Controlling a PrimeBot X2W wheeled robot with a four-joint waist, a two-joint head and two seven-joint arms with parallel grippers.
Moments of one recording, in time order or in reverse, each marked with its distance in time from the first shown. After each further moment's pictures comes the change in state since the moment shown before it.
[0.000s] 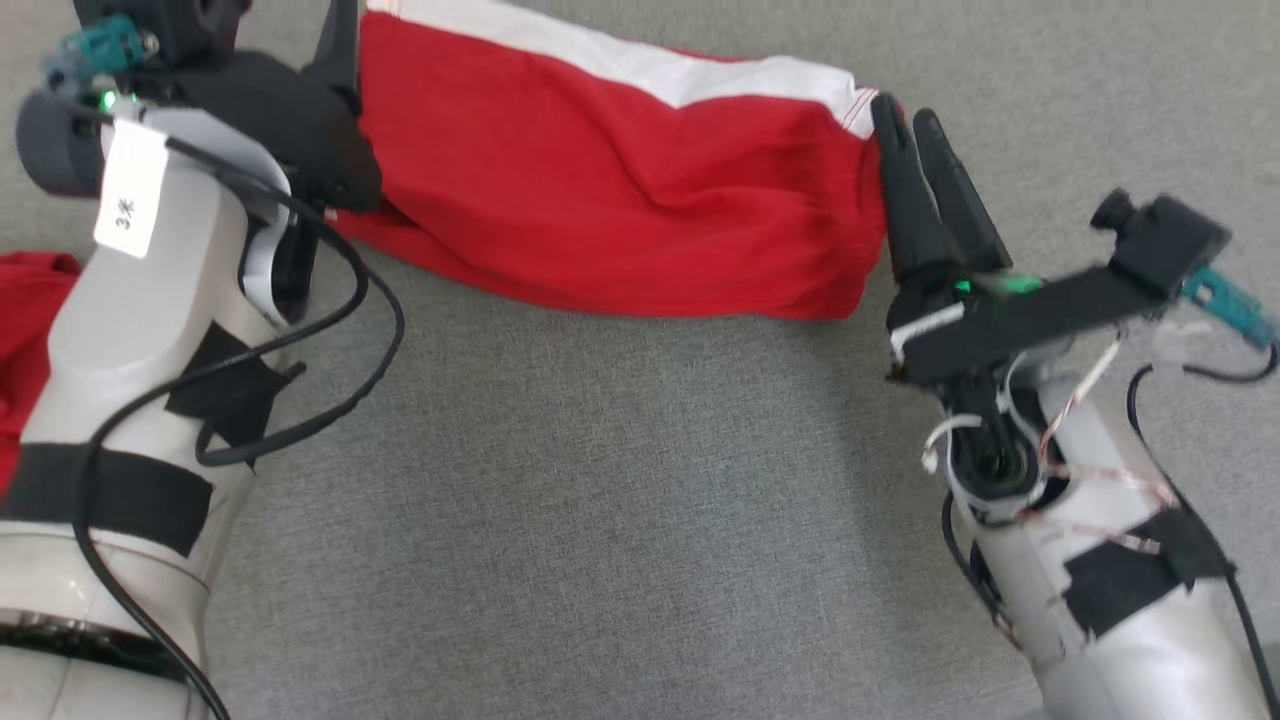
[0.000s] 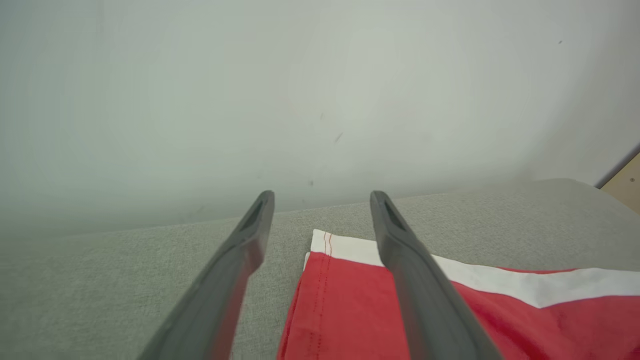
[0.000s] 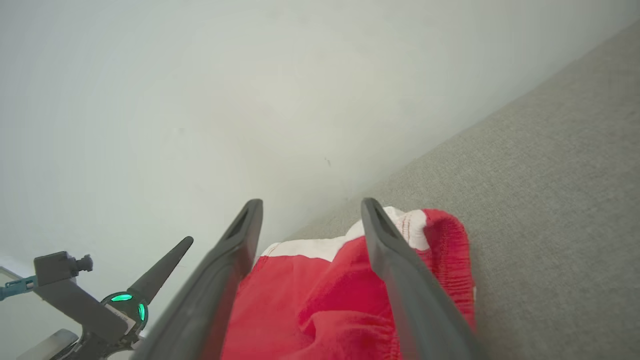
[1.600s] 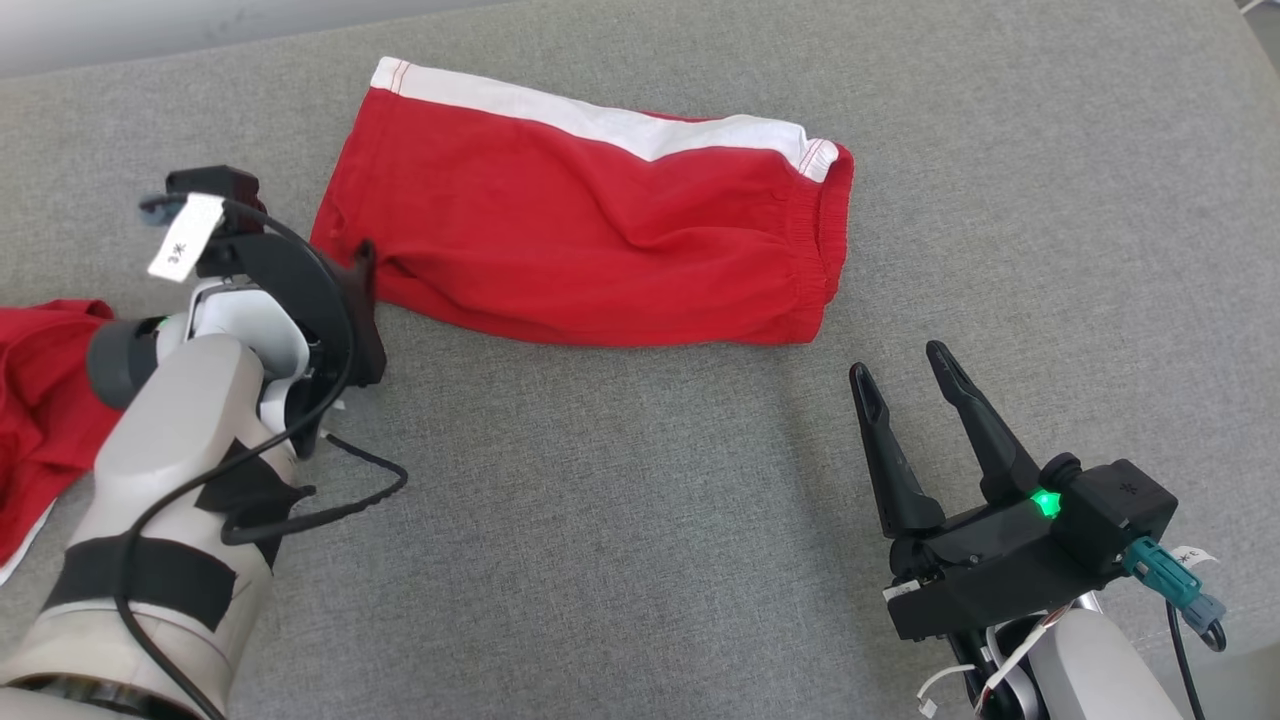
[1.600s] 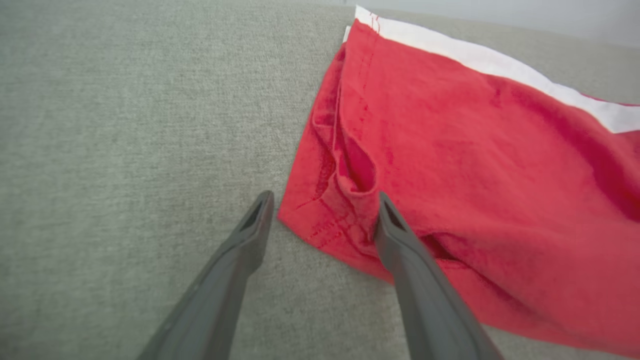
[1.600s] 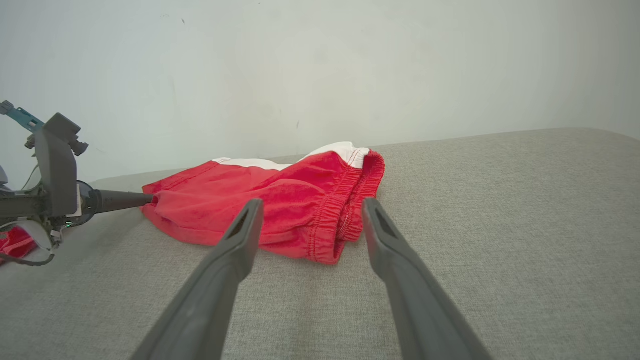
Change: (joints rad) left arm 0.126 -0.026 -0.028 0.225 -0.099 -0.010 0.295; right arm 0.457 0.006 -0.077 -0.267 -0.692 0.000 -0.069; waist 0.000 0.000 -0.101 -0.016
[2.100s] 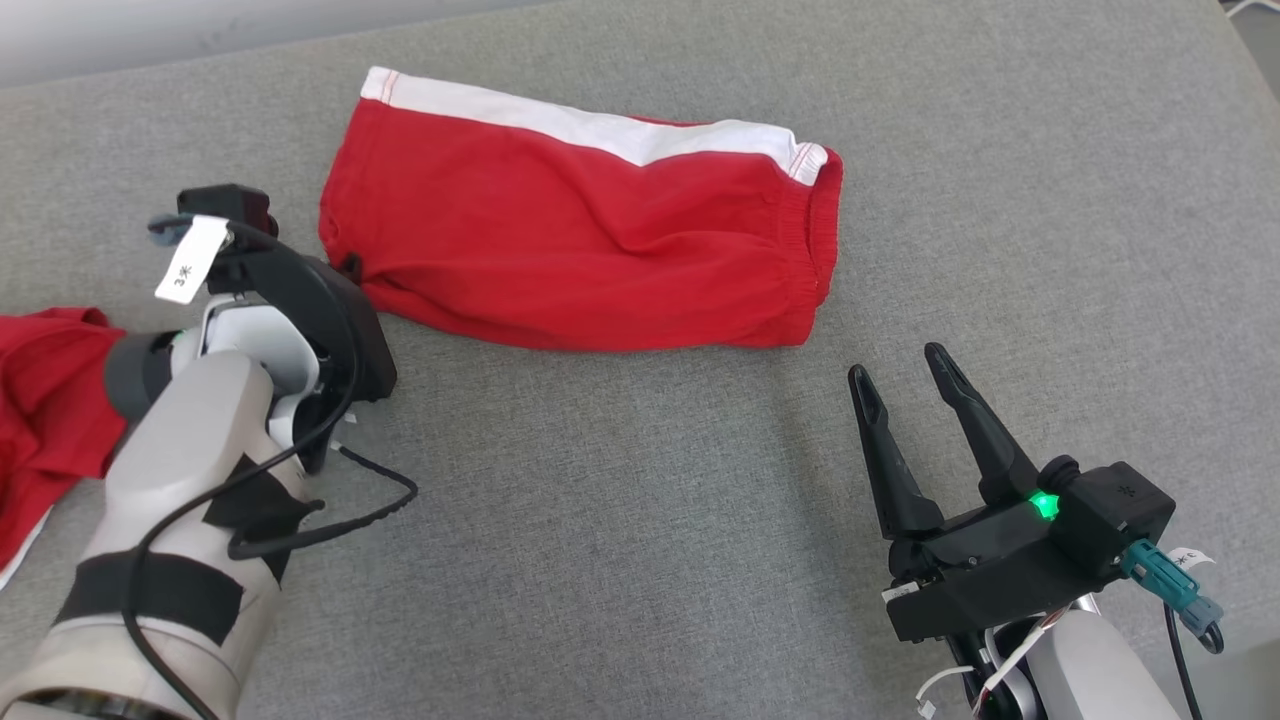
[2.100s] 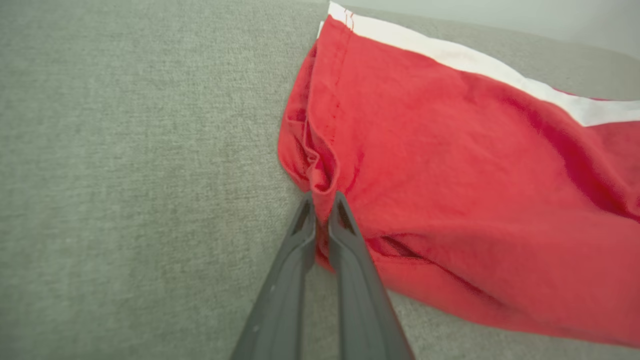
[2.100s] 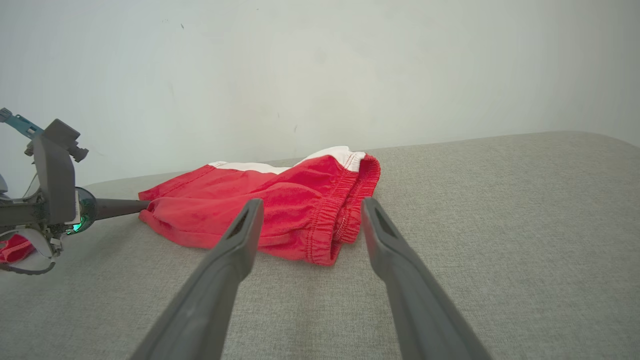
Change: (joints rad) left arm 0.030 -0.002 -0.002 -0.021 -0.020 -0.017 -0.028; right arm 0.000 0.000 0.003 0.007 0.001 0.000 -0.010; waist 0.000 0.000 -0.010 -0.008
